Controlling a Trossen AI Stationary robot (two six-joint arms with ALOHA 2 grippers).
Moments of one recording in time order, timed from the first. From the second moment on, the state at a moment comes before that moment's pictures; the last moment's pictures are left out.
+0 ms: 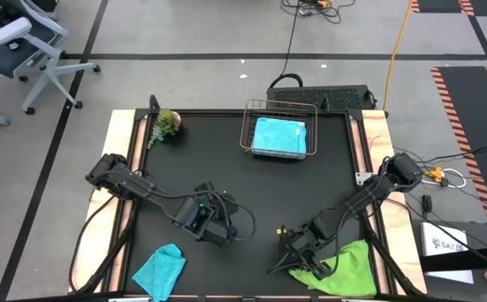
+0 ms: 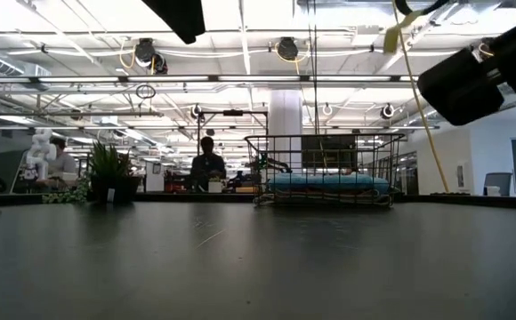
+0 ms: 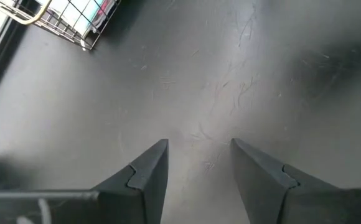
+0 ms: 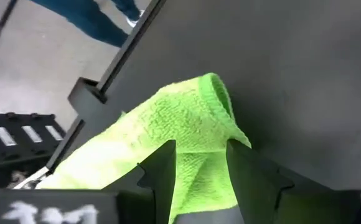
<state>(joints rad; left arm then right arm) -0.46 1.86 1.76 -1.25 -0.51 -0.80 0.57 1.76 1.10 -0.52 -0.37 0.03</state>
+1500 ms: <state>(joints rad) -0.46 1.86 1.76 -1.23 -0.52 -0.87 0.49 1.67 0.96 -0.36 -0.31 -0.10</state>
